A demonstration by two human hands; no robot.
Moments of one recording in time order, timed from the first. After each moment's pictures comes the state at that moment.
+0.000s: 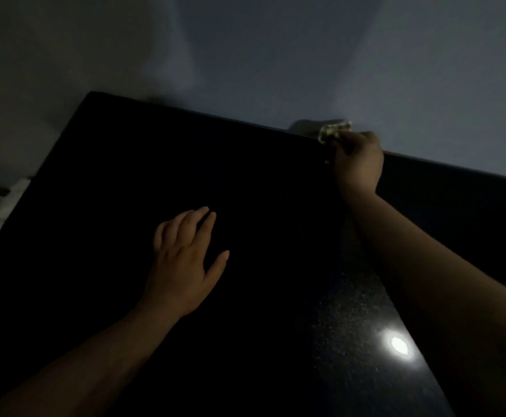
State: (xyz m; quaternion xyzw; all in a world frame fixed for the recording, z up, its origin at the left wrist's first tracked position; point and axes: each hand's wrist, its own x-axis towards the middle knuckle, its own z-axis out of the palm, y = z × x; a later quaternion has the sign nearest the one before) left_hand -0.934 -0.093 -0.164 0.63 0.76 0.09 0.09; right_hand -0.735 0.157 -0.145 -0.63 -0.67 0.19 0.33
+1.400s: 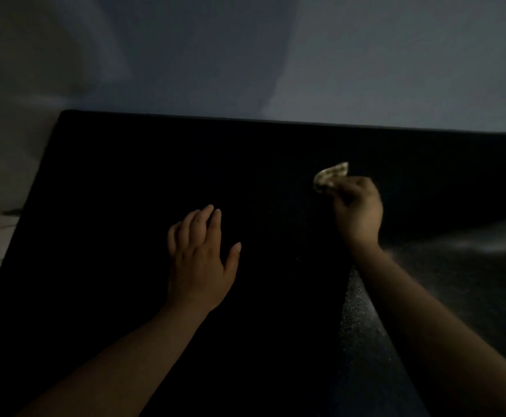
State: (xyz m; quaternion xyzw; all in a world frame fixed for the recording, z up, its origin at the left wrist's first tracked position) left_hand -0.936 -0.091 -0.168 0.64 0.76 0.09 0.09; right_hand -0.696 0.036 -0.167 -0.66 -0.67 0.15 0.30
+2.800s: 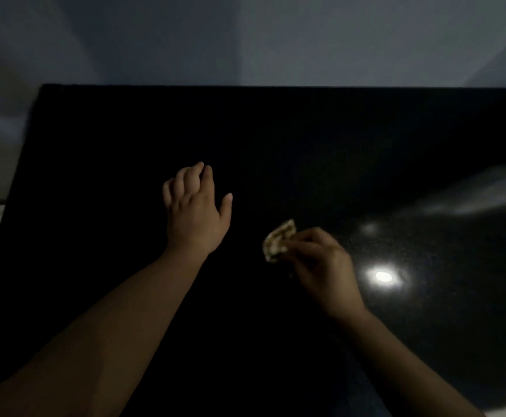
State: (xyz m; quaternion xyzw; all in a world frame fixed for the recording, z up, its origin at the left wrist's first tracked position) left_hand -0.933 -0.094 -0.174 0.66 0.74 0.12 0.04; right_hand -0.710 -0.156 -0.145 -0.55 -0.75 0.28 0.26
